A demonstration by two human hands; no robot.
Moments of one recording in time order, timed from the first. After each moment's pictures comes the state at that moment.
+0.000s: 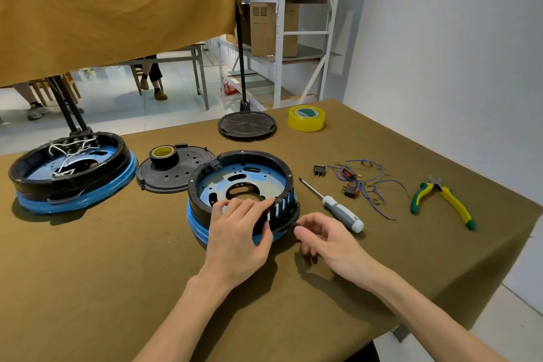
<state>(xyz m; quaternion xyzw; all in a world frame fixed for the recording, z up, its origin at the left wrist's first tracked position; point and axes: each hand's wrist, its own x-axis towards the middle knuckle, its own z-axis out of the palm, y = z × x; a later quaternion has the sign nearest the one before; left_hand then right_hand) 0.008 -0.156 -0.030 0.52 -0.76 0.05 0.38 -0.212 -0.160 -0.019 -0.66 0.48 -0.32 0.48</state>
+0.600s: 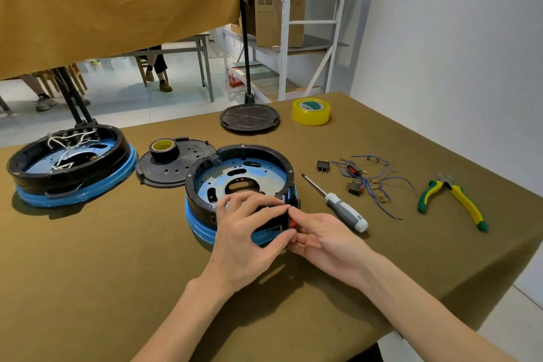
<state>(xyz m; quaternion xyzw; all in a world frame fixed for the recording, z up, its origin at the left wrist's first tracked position) -0.004 -0.151 -0.026 0.46 -0.75 -0.02 0.47 -0.193 -0.167 -0.003 -0.36 0.35 -0.35 0.79</state>
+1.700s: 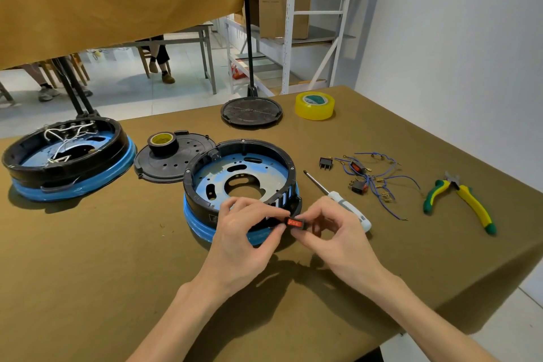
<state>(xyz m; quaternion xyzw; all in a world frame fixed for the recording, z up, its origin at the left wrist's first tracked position) -0.005 -0.144 -0.019 0.46 -0.74 -0.09 0.48 -0.208 -0.160 -0.014 -0.72 0.41 -0.44 0.34</state>
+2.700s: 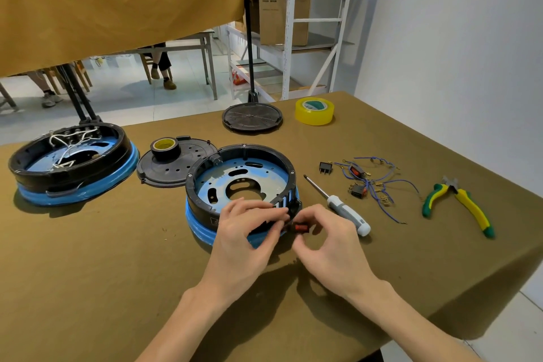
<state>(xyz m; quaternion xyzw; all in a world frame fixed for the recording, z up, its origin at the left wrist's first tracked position) -0.006 -0.140 -0.017 0.48 -0.72 -0.08 0.49 -0.196 -0.155 -0.019 -0.77 0.41 -0.46 0.18</state>
